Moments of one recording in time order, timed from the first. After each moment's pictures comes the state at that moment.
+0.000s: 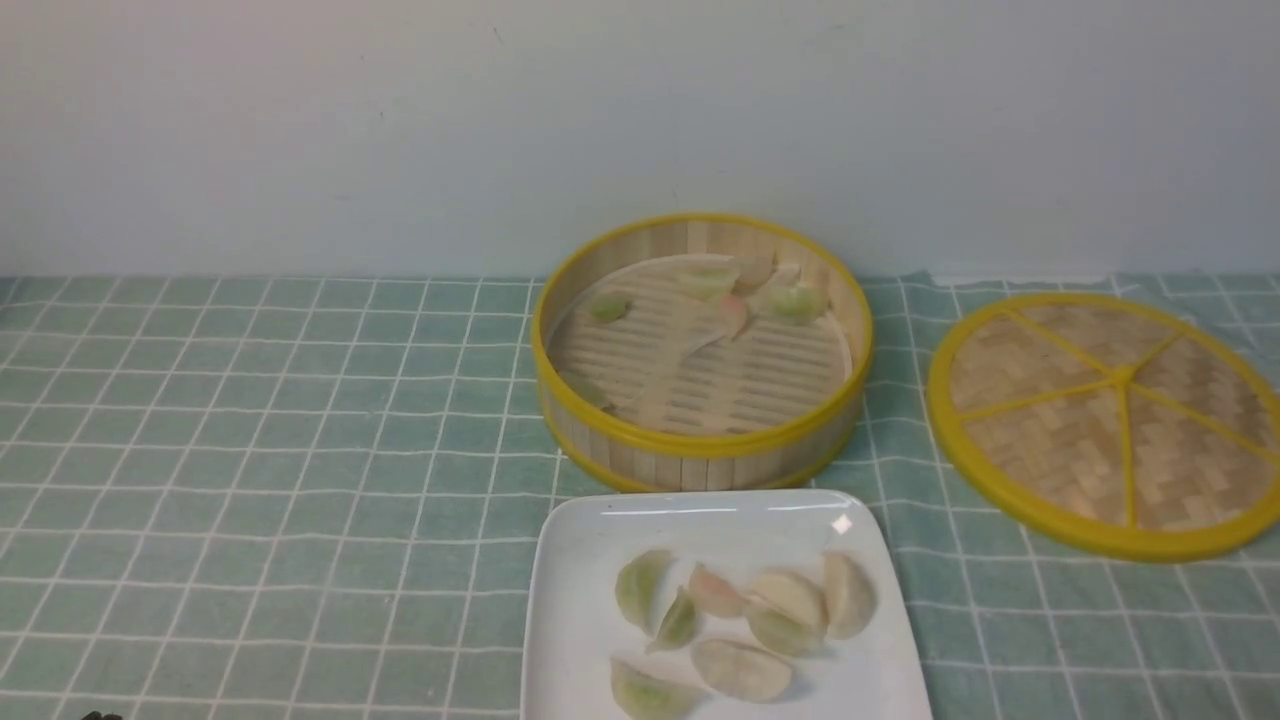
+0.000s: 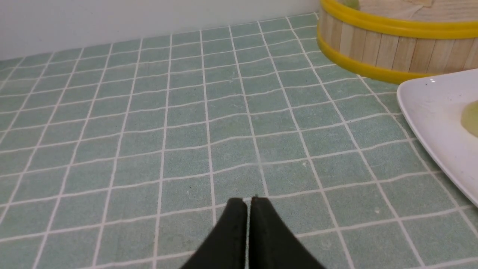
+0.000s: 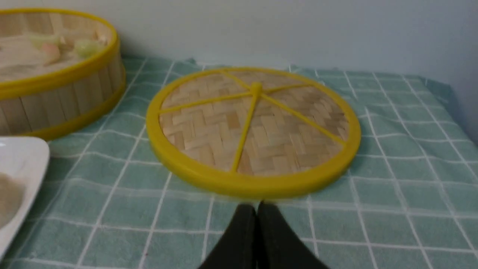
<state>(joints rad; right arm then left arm) 0.00 0.00 0.02 -0.15 0.38 0.13 -0.11 -0.01 0.03 -0.07 0.38 0.11</state>
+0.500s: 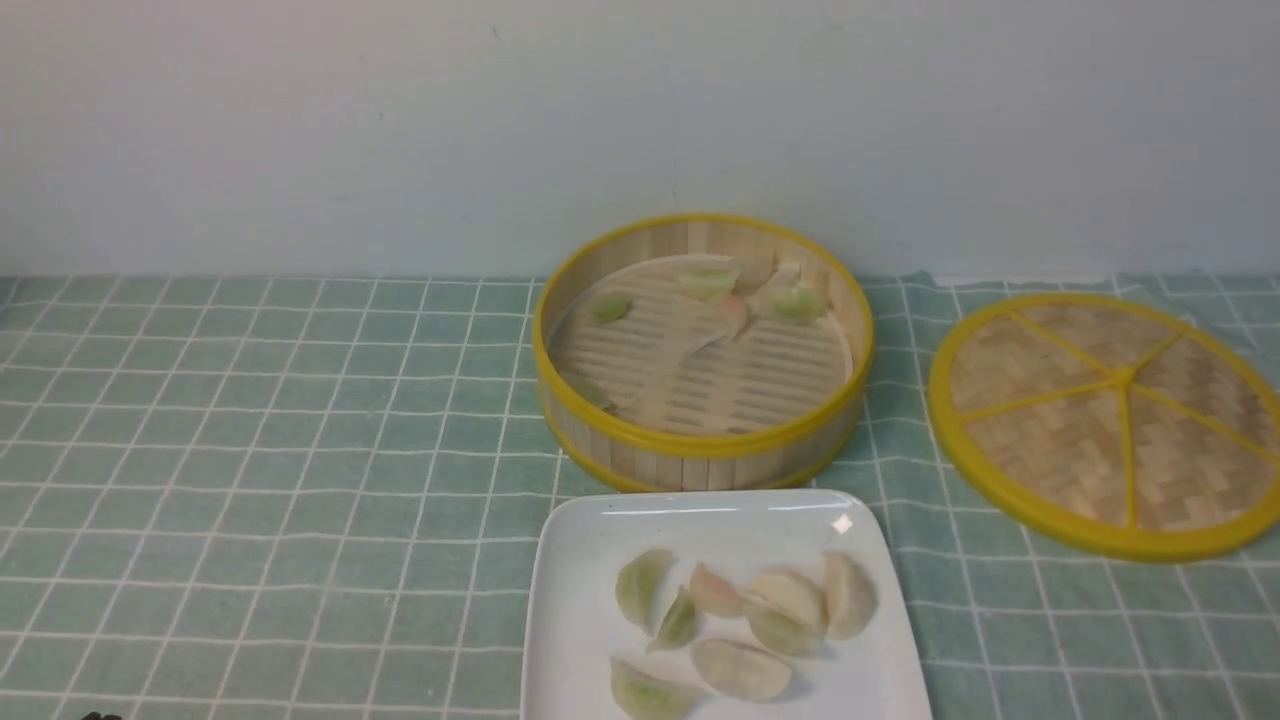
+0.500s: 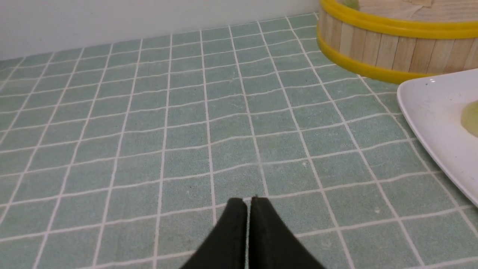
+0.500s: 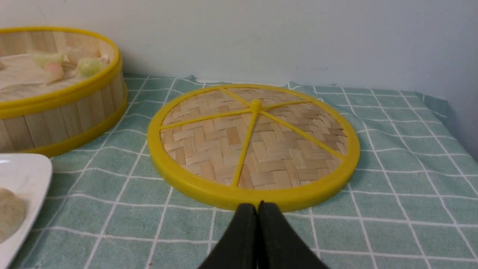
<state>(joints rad) 0.00 -0.01 0.02 -0.15 0.38 0.13 -0.11 -0.01 0.03 -0.07 0.38 0.11</state>
